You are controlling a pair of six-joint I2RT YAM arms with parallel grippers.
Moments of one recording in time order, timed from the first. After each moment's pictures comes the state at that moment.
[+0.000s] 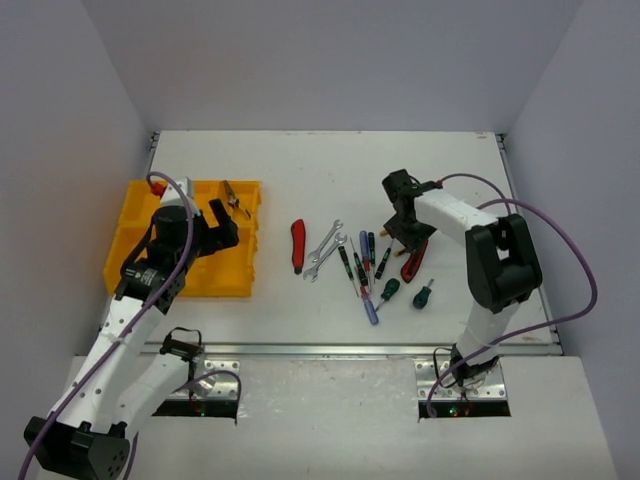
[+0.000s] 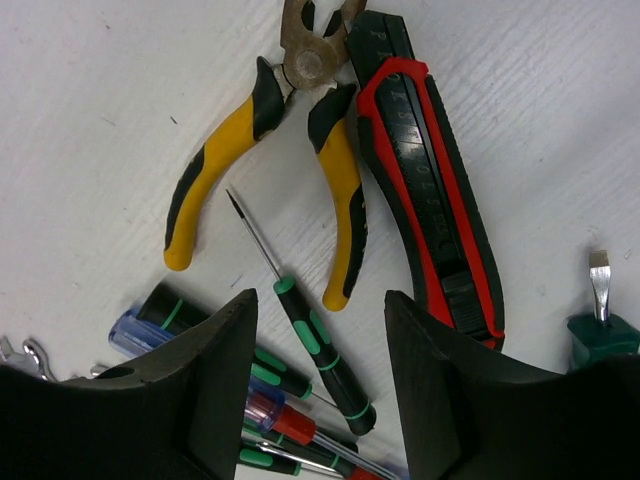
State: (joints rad) left arm -0.21 0.77 0.79 -0.54 -0.17 -0.42; right arm 0.34 1.82 1.20 -0.75 0.37 1.20
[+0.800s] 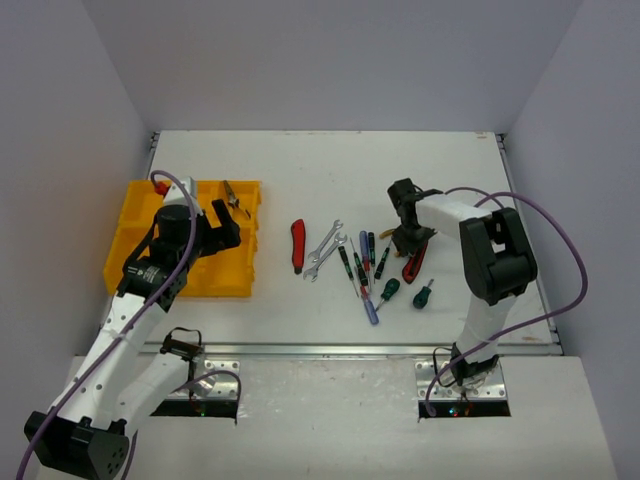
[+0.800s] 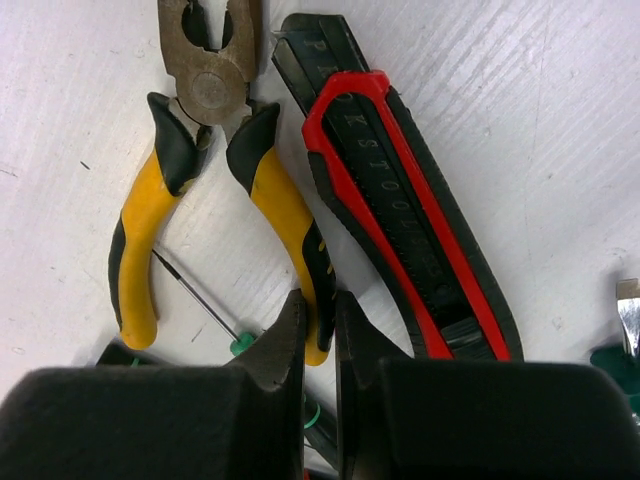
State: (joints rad) left arm -0.21 0.79 0.79 -0.54 -0.17 -0.42; right arm 0.30 1.88 1.13 -0.67 0.31 1.25
